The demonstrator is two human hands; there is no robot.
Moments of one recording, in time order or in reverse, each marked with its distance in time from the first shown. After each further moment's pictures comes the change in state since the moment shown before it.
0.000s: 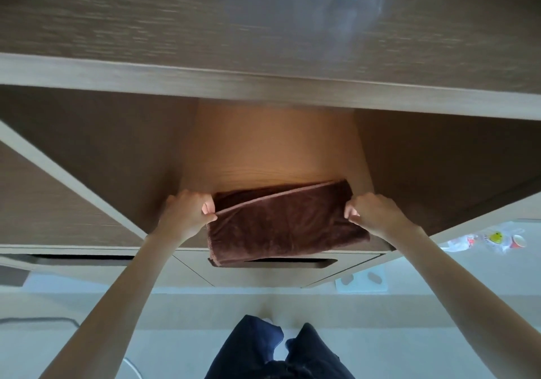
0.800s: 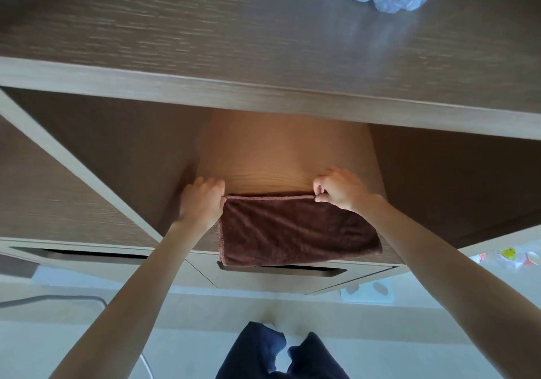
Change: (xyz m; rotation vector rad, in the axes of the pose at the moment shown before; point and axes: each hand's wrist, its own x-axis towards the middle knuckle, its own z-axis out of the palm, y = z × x) left_hand 0.025 0.005 0.004 0.221 0.177 0.002; right_hand 0.088 -0.046 -0.016 -0.019 0.124 -0.309
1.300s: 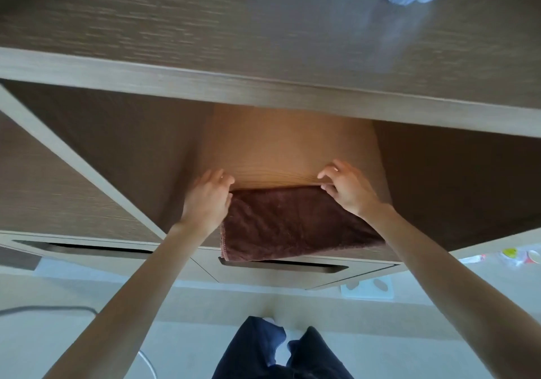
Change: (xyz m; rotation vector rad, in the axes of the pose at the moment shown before) left_hand -0.012 0.007 -0.001 -0.120 0.154 0.135; right_hand -0.018 -0.002 0.008 0.107 0.246 0.093
